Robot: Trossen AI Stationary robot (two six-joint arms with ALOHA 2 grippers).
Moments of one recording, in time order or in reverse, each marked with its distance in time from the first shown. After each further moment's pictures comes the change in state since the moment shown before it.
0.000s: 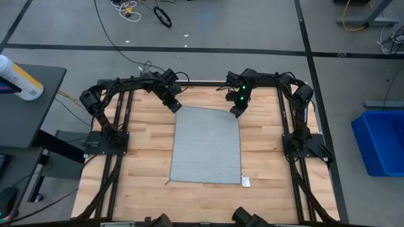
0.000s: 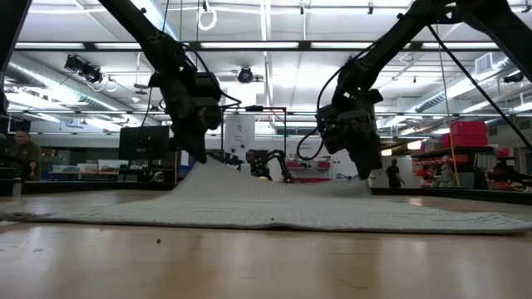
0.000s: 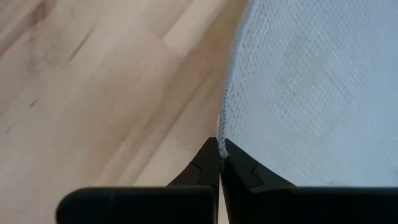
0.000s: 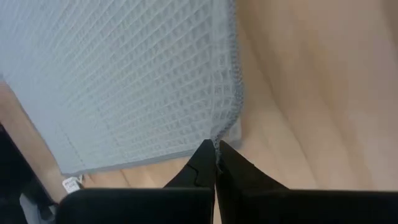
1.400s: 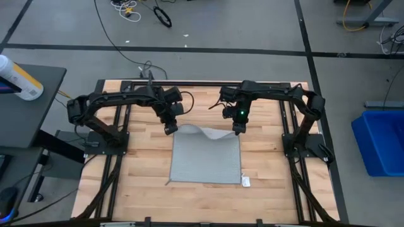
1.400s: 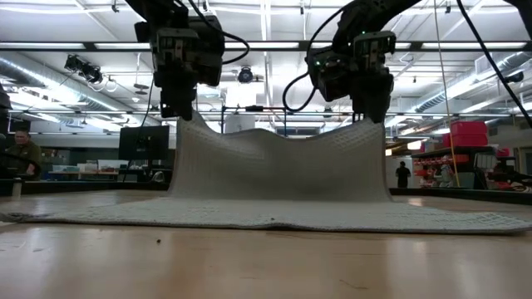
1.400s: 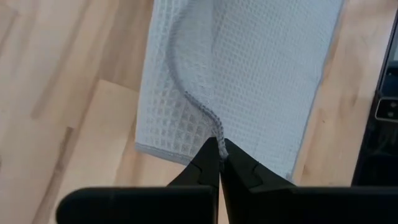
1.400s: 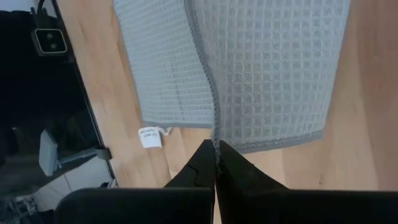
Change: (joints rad) left arm -0.361 -0.209 0.001 -0.191 0.015 -0.057; right arm 0.319 -0.220 0.001 -0.138 -0.121 0.073
